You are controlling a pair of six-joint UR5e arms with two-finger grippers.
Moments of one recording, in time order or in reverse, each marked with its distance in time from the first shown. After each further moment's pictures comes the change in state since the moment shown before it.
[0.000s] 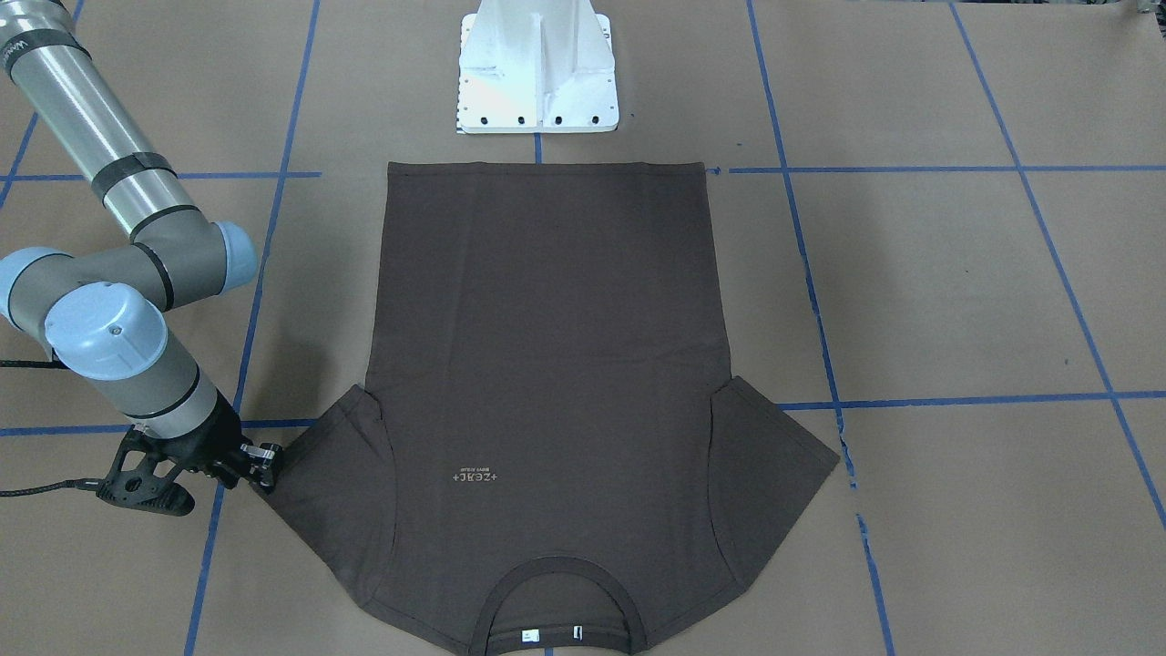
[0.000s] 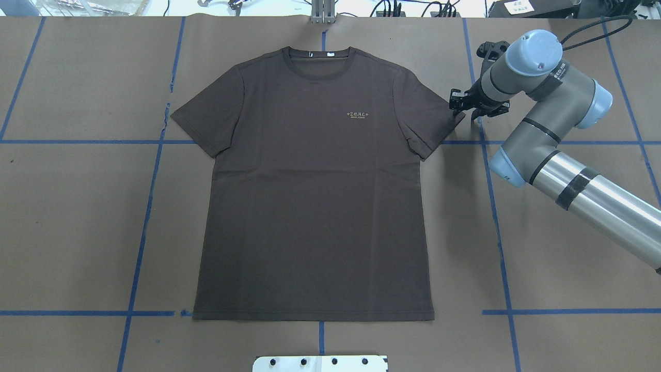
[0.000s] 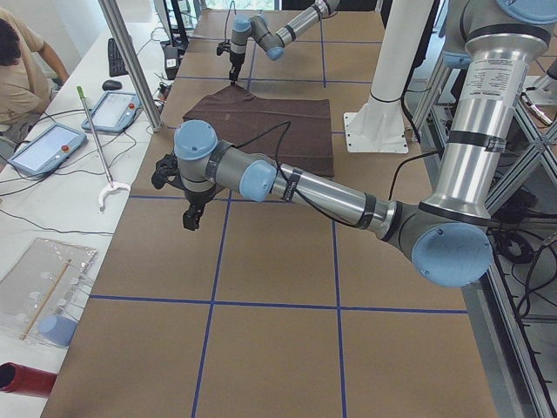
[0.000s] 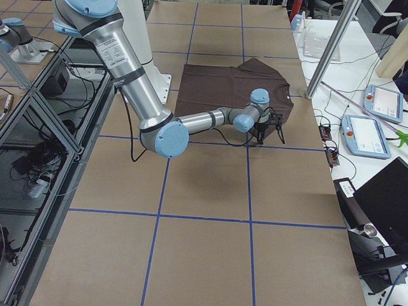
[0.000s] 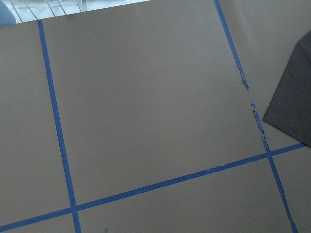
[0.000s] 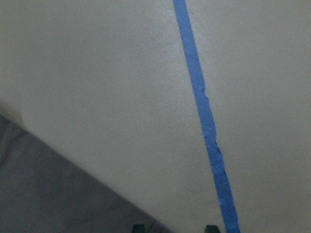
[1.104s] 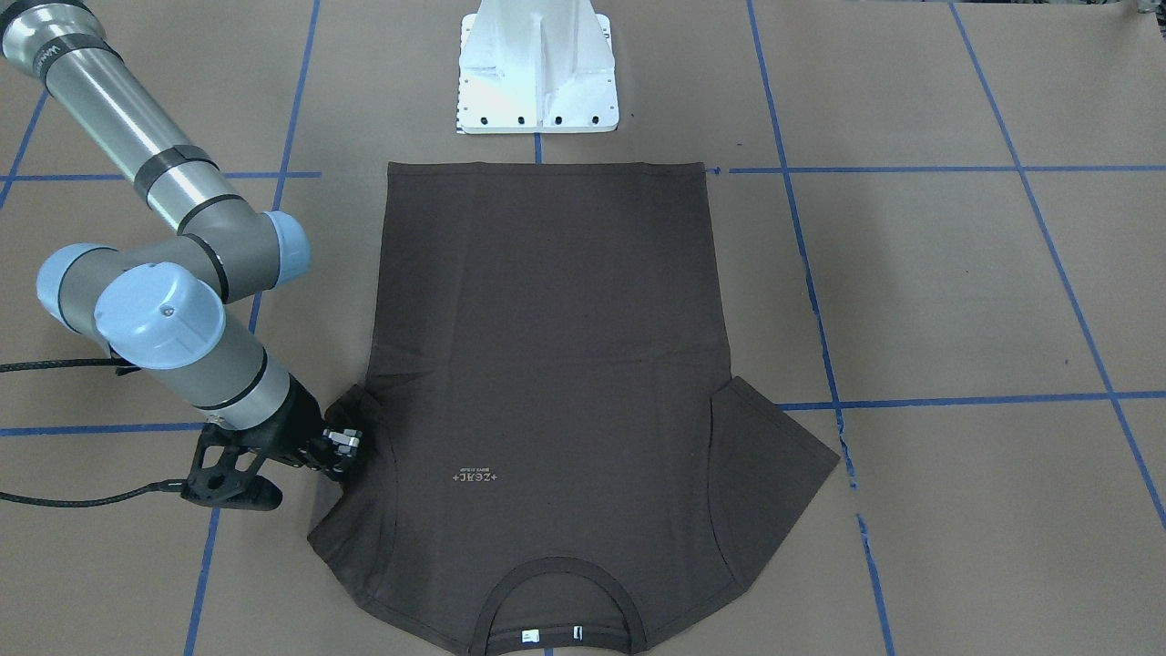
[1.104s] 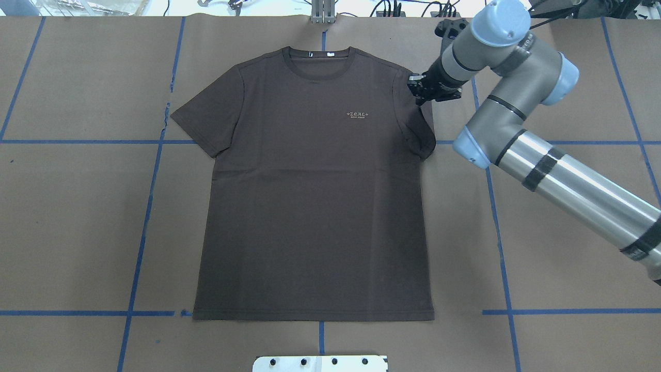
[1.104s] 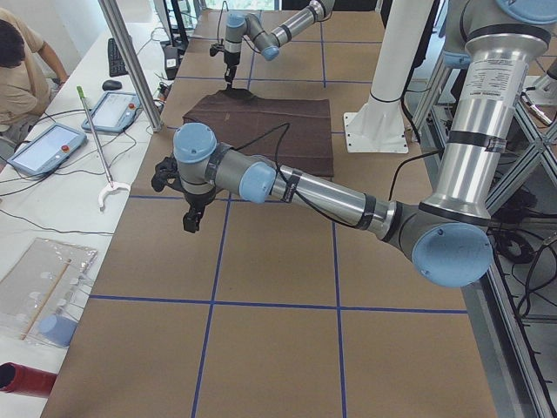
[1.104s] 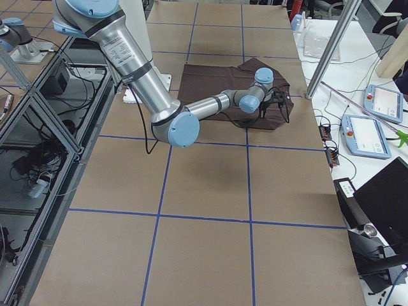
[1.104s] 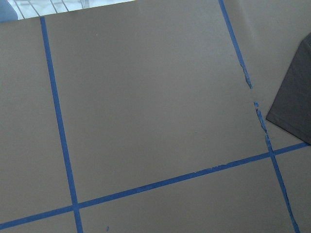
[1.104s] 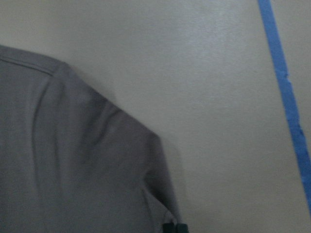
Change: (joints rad) left arm 0.000 0.002 0.008 0.000 0.000 0.000; right arm -0.028 0.169 -0.005 -0.022 0.105 0.062
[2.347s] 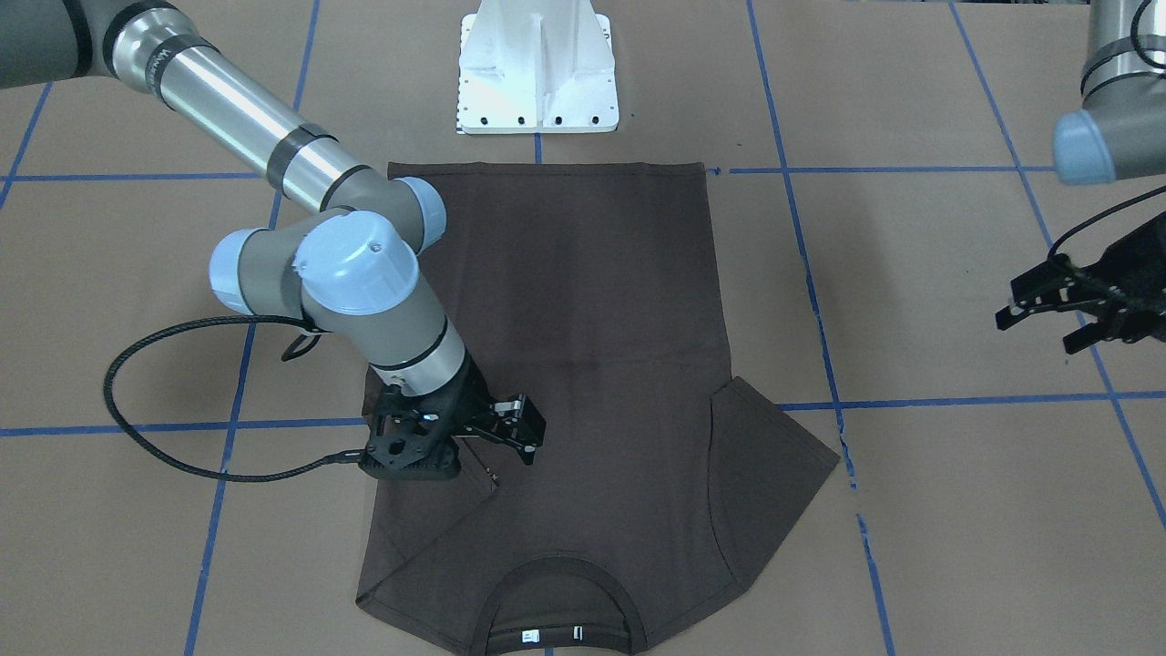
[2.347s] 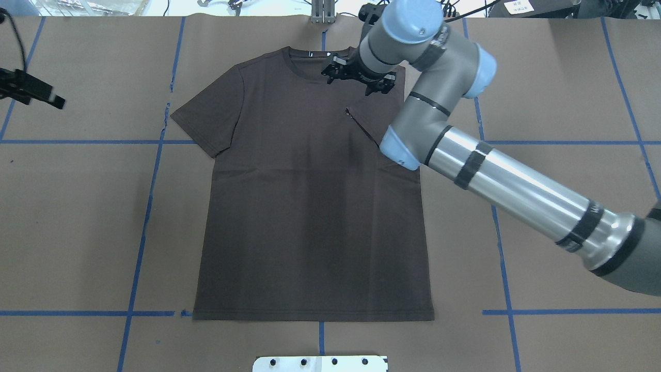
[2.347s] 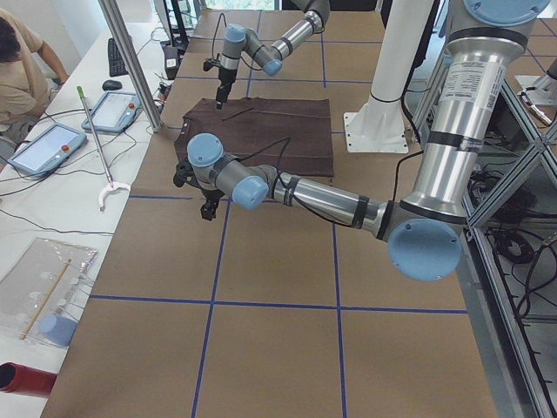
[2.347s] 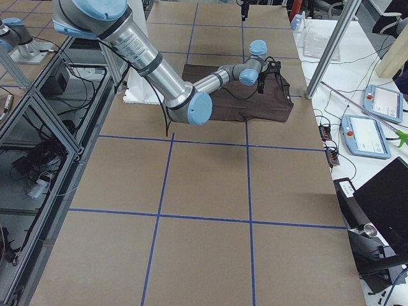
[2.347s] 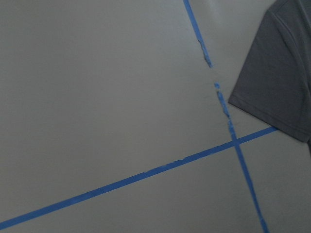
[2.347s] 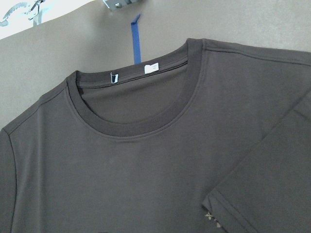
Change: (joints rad) left arm 0.293 -0.082 0.182 -0.365 -0.015 -0.416; right arm -0.059 0.134 -0.002 0.035 -0.068 0.113
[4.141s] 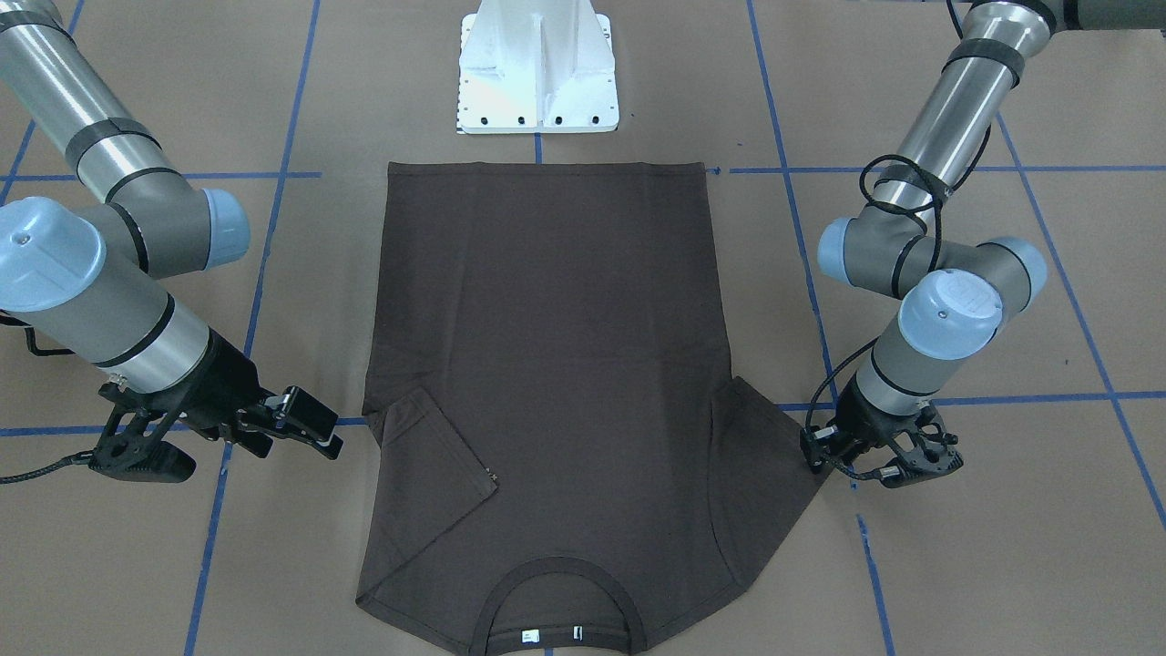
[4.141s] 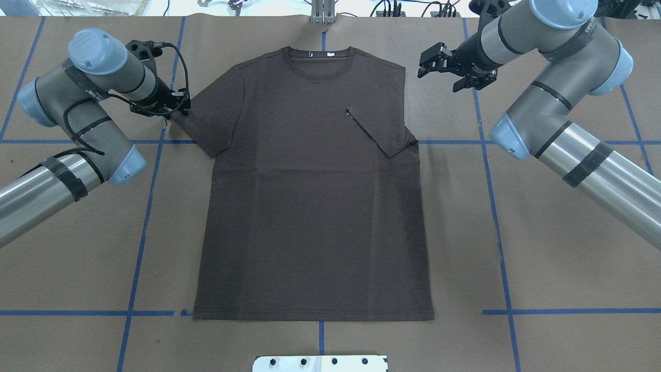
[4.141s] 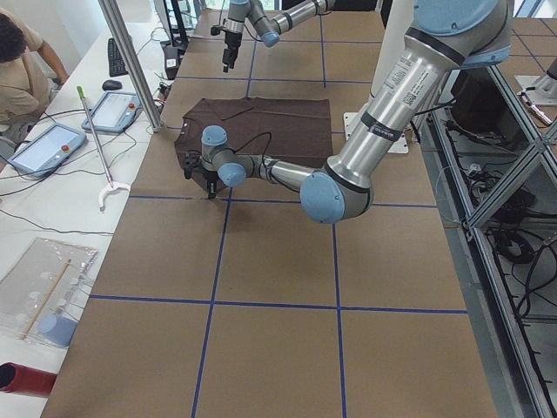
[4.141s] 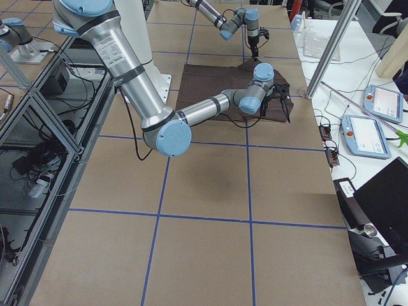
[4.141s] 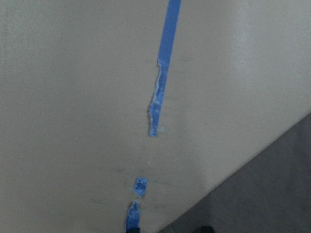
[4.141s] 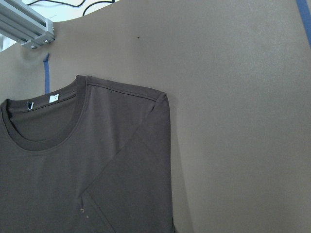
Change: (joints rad) left arm 0.321 -0.332 0.395 -0.178 0.476 -0.634; right arm 0.153 -0.272 0.173 0.079 0.164 -0.058
